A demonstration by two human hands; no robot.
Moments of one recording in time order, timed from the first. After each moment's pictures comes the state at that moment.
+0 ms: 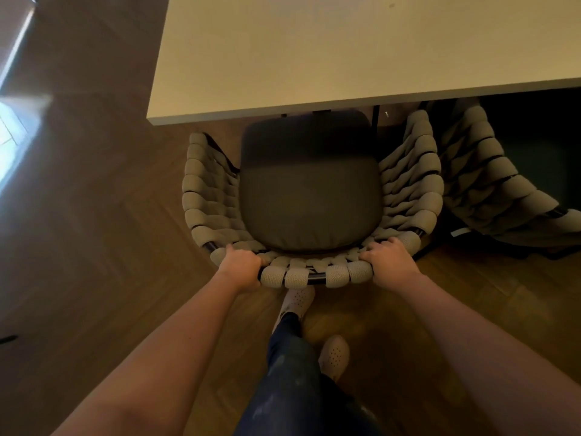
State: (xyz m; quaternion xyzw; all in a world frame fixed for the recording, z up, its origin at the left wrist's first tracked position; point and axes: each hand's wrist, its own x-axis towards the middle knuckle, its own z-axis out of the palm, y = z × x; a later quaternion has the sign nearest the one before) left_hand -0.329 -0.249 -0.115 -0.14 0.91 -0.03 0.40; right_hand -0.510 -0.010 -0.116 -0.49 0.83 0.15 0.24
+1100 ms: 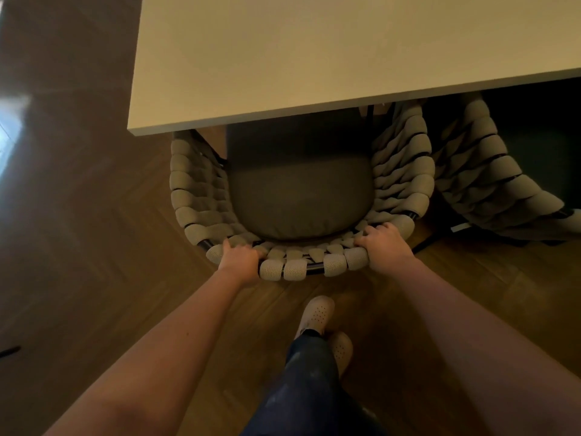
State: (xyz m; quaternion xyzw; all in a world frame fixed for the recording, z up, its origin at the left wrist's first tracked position) left_hand -0.368 -0.273 -0.120 -0.17 0.90 0.01 0.40; right_hand -0.548 -0.043 -0.129 -0.46 0.84 0.14 0.25
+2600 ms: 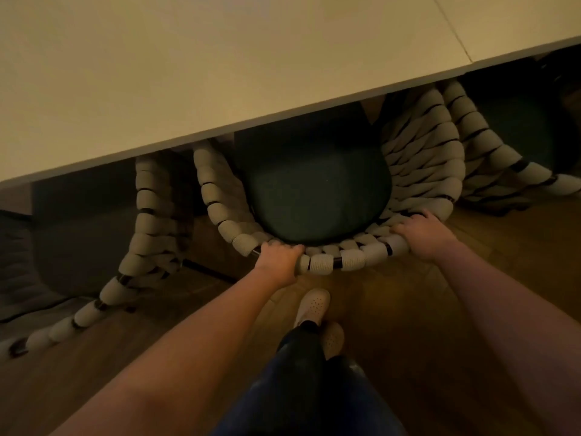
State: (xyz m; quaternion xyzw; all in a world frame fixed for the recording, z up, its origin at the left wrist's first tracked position) left_hand -0.788 0.223 -0.126 -0.03 0.94 0.06 0.32; right_hand -0.953 0.477 -0.116 -0.37 0.87 0.20 0.27
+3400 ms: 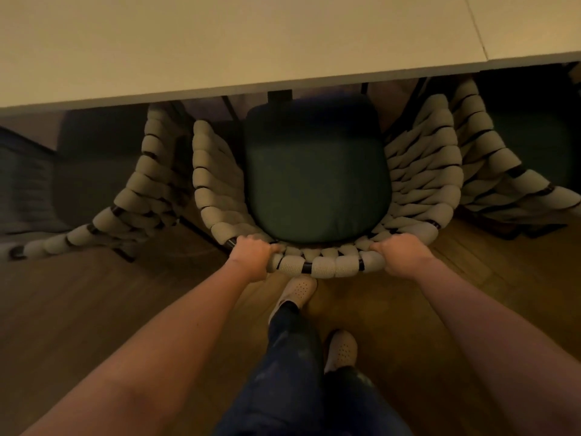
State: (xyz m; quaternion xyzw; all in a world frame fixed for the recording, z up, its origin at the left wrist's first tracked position) left_hand -0.734 0.276 -0.116 -0.10 0.93 -0.03 0.35; right_hand -0.915 0.517 -0.119 -0.47 0.81 0.18 0.30
